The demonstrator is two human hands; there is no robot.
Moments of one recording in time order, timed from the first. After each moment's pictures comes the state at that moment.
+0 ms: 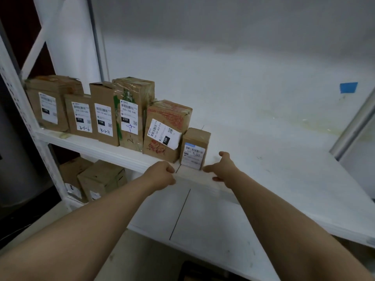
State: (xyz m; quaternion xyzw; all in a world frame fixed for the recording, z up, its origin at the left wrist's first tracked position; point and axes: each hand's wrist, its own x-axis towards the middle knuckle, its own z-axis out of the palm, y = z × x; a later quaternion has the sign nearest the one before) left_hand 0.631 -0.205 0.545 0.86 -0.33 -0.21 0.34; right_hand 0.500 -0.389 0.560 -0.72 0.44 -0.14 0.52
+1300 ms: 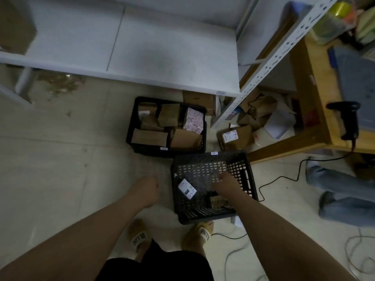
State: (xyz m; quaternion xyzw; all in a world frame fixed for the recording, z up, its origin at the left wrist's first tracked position) left_hand 0.207 0.021 0.215 0.76 -0.43 -0.48 0.00; right_hand -0.021 -0.124 0.218 -0.59 0.66 0.16 0.44
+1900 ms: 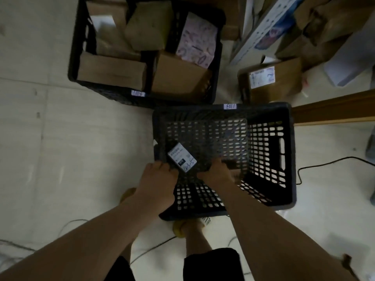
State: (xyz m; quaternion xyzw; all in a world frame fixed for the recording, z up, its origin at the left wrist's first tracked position) left_hand 0.066 -0.064 -0.060 0.69 -0.57 -0.40 -0.20; right_hand -0.085 -0.168 -0.141 -0.58 0.62 0.35 0.40
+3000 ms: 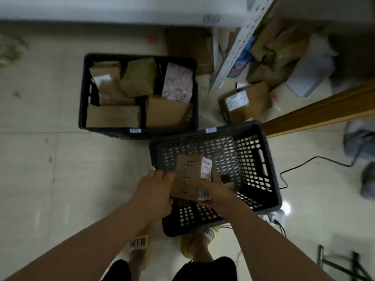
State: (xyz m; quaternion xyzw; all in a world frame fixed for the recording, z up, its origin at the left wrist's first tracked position) left_hand 0.096 -0.087 0.020 0.69 -0.59 -0.41 -0.11; right_hand -0.095 -0.170 -0.037 -0.24 0.65 0.05 0.72
